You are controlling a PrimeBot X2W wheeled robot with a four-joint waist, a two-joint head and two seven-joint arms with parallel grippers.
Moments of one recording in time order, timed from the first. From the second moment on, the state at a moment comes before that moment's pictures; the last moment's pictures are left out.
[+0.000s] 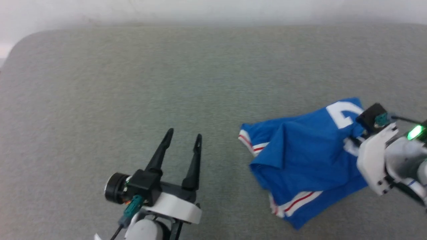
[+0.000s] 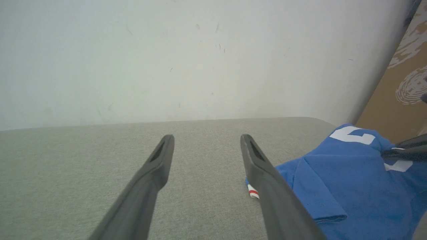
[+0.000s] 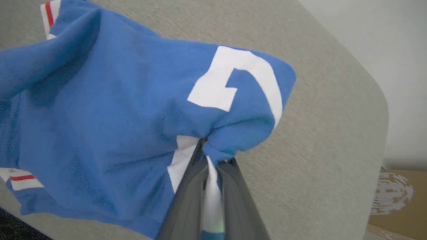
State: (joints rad) left arm -0.08 0.05 -0.27 0.03 -0.13 -0.01 -0.26; right arm -0.38 -0.63 0.46 0.08 0.43 0.13 0.60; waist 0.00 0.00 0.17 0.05
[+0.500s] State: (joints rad) left arm -0.27 0.05 -0.36 0.03 -0.13 0.00 -0.26; right arm -0.58 -0.92 0.43 0.27 0.40 0.13 0.44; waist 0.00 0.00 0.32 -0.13
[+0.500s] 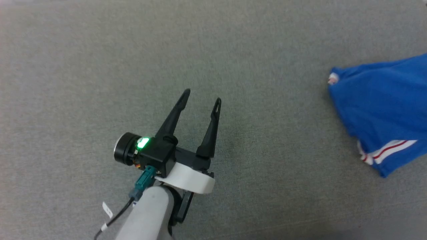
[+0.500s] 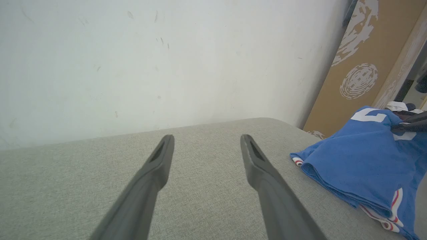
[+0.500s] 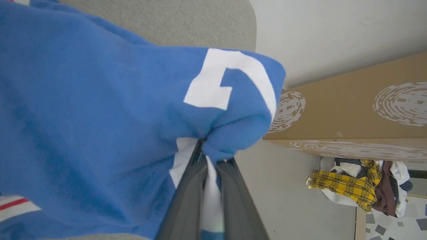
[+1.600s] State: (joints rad) left arm -0.22 0.05 -0.27 0.05 -0.14 0.01 -0.26; right arm -0.67 -0.85 0.23 0.69 0.30 0.13 0.14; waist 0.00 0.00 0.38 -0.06
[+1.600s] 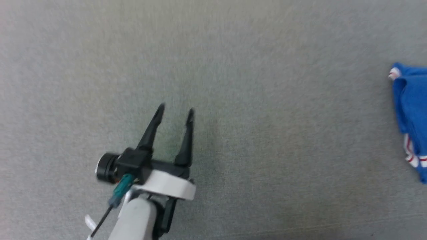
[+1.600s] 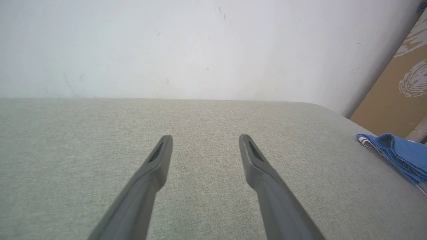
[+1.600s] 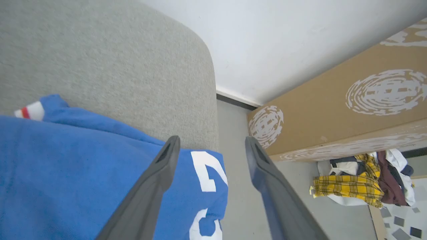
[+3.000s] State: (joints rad) left arm 0.08 0.05 -0.07 0.13 -0.11 0.07 -0.26; right arm 0.08 -0.10 -0.06 0.04 0.11 0.13 -0.22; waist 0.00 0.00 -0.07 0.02
